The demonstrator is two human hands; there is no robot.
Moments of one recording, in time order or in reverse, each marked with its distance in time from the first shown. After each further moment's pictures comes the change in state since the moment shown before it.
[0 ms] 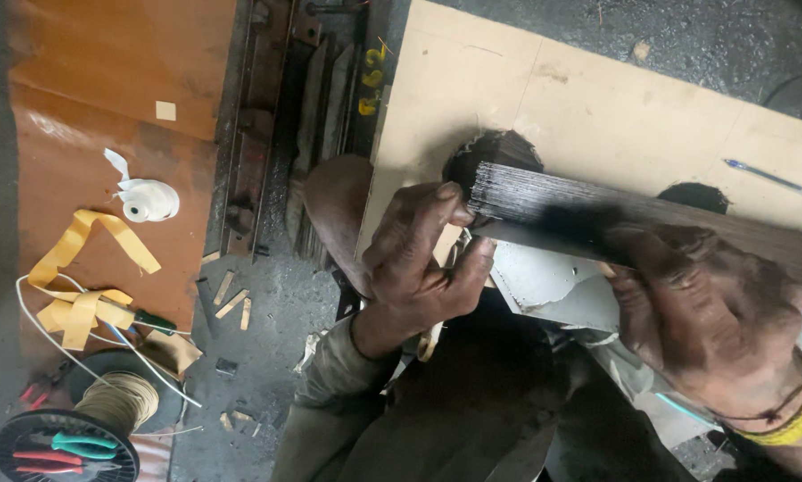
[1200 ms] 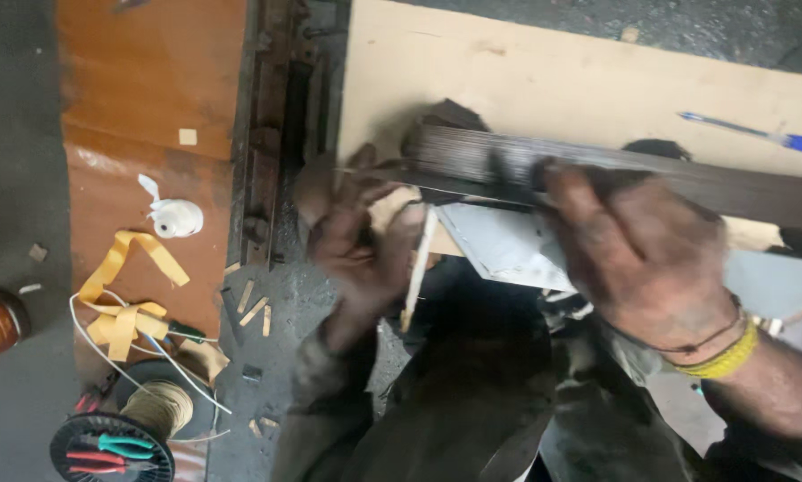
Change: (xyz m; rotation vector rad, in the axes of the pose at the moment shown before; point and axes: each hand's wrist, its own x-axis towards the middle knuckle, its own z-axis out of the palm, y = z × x) left_hand -0.014 0.008 -0.001 -0.100 0.047 -0.082; right_hand -0.022 0.002 0.017 0.296 0.124 0.143
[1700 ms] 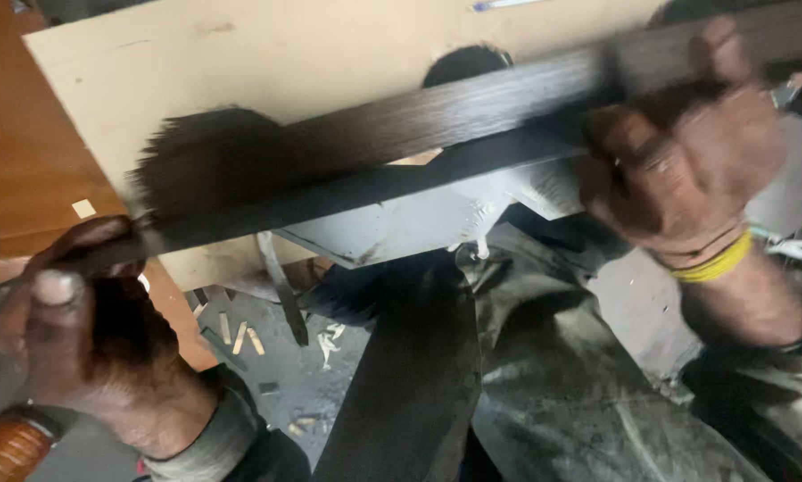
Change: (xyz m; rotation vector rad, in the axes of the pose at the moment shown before) left_hand 0.038 0.043 -0.048 -0.105 -0.214 -0.409; right_hand -0.147 0.097 -0.009 -0.299 0.146 0.111
